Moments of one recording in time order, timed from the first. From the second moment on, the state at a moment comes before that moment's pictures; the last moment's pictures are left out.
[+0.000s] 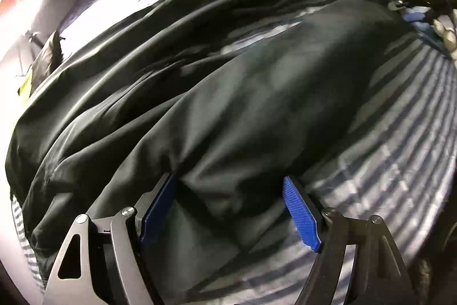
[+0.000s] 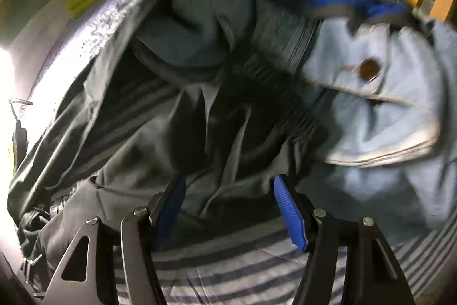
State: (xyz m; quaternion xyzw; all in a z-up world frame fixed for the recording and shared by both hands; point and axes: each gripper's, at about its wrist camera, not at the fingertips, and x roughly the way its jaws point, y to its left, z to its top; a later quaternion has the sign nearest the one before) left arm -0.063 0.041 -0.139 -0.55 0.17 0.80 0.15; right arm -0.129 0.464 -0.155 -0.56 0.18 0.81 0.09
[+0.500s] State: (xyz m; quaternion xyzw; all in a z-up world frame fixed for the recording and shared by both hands) left arm -0.050 0.009 -0.137 -0.54 0.13 0.82 0.16; right arm -0.127 0.435 -0.166 -0.57 0.13 0.80 0.10
